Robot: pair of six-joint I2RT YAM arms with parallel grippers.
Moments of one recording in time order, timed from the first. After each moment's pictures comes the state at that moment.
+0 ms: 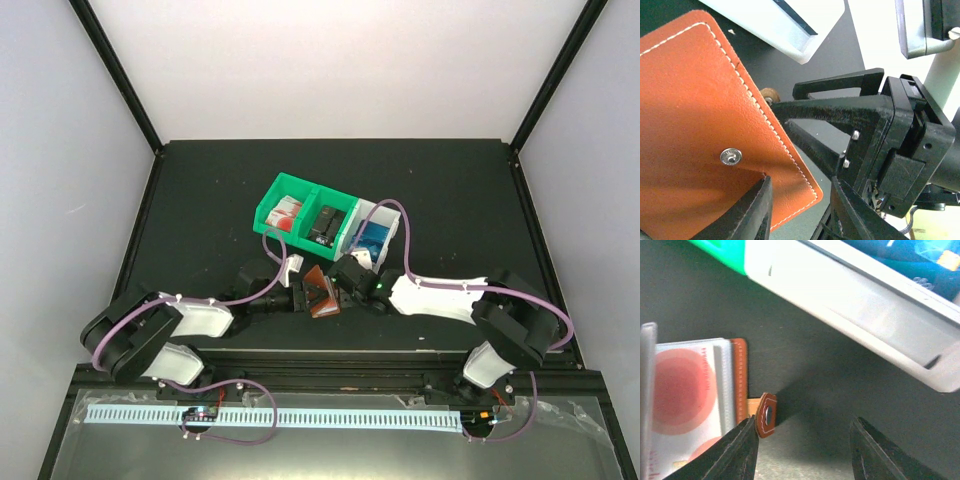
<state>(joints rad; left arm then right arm) -0.67 1.40 0.27 0.67 0.56 -0.88 0.99 1.57 0.81 -0.31 0.31 0.75</state>
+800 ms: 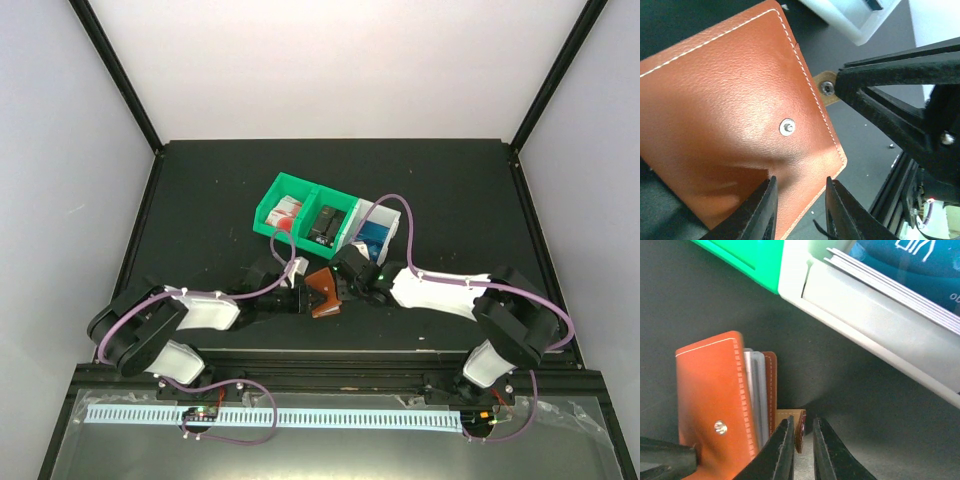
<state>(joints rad) -0.68 1.45 0.34 0.47 0.49 -0.78 0.94 1.58 0.85 -0.31 0.22 0.73</state>
